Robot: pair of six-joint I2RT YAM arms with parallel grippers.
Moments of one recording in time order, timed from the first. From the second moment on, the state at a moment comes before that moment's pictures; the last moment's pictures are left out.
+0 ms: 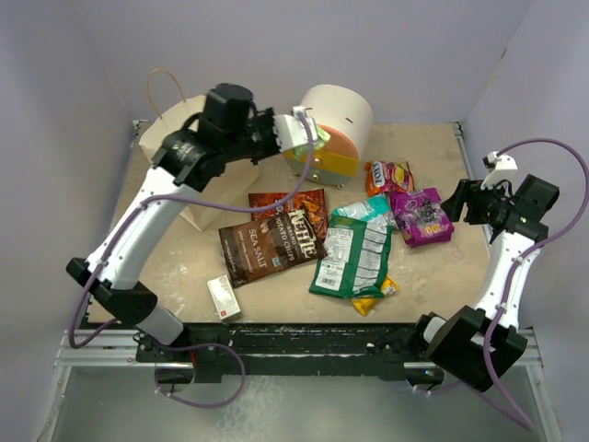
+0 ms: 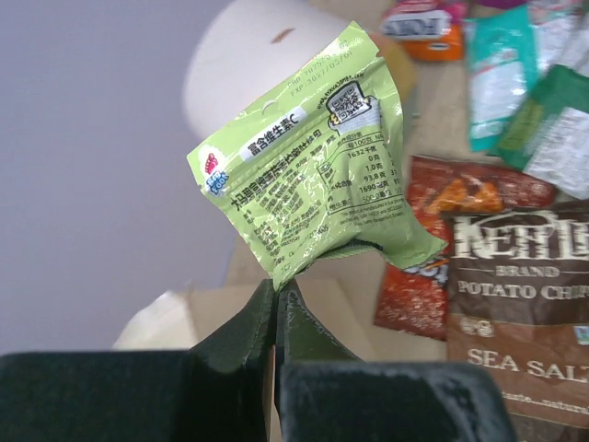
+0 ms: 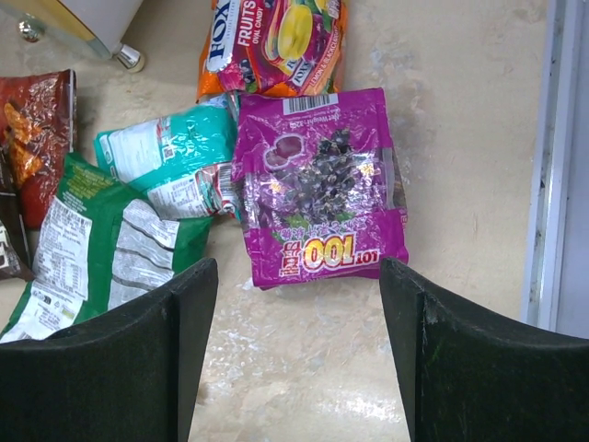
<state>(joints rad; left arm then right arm) -0.67 1.59 1.96 -0.86 0.14 0.80 -0.60 1.12 1.03 -0.64 -0.67 -0.33</state>
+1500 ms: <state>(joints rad) 0.07 1.87 2.23 -1.30 0.29 0.76 -0.60 1.10 1.01 -0.63 -0.67 -0.35</state>
